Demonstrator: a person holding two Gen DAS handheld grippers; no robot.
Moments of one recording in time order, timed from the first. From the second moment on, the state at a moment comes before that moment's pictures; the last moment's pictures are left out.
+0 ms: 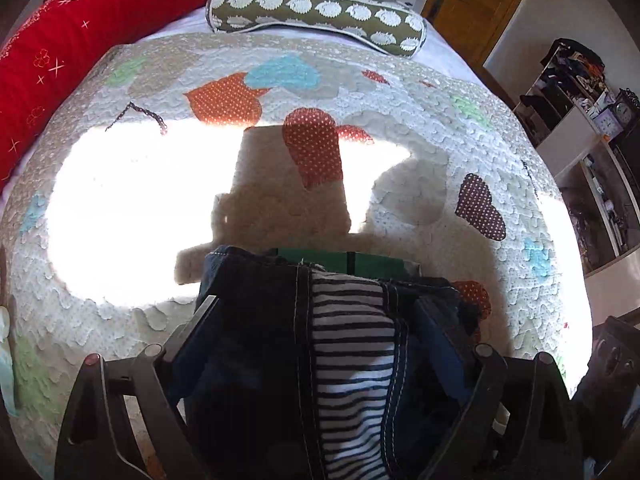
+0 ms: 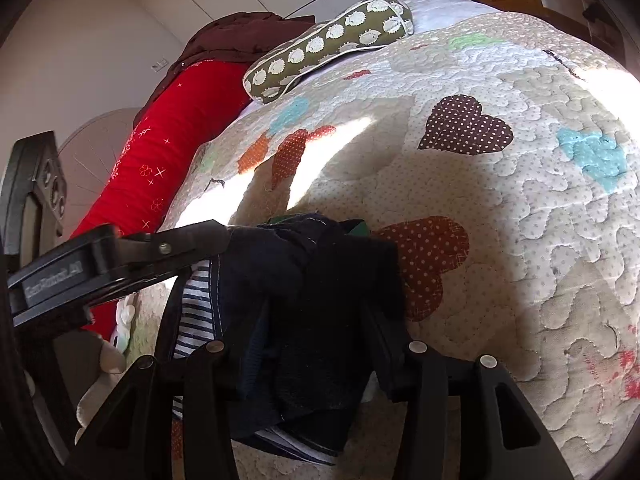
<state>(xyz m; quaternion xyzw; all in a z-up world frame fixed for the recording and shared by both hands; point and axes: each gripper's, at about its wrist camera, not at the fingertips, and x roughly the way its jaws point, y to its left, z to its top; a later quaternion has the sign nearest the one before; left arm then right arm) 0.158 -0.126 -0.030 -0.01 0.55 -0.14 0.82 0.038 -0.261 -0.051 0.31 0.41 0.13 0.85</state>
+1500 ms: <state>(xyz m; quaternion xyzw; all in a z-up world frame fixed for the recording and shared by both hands) -0.082 -0.030 0.085 0.02 0.25 -0.01 0.97 -0.103 -0.197 0.008 0.18 0.37 0.06 0.91</state>
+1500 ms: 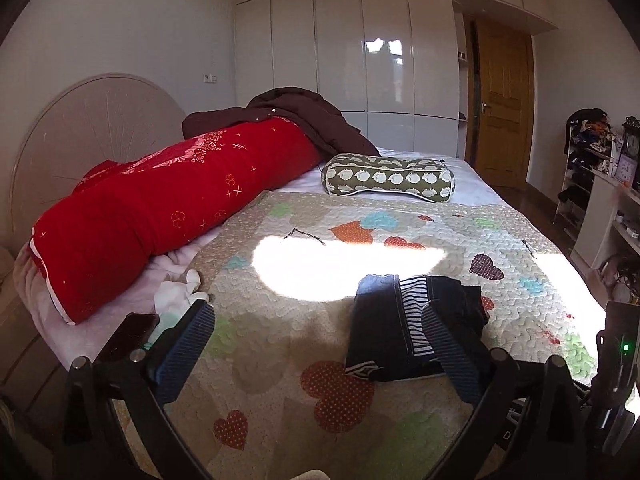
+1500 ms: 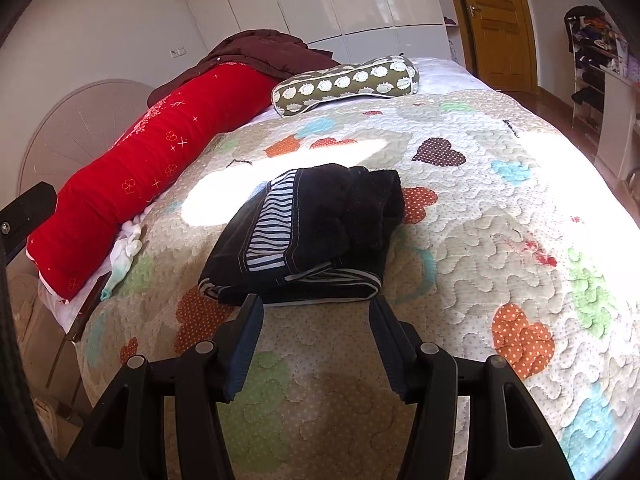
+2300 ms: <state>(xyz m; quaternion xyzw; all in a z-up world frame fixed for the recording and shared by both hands) -0.065 -0.039 0.042 0.01 0.34 -0.05 0.94 -0.102 -0.194 0.002 0.12 0.39 0.00 0.91</state>
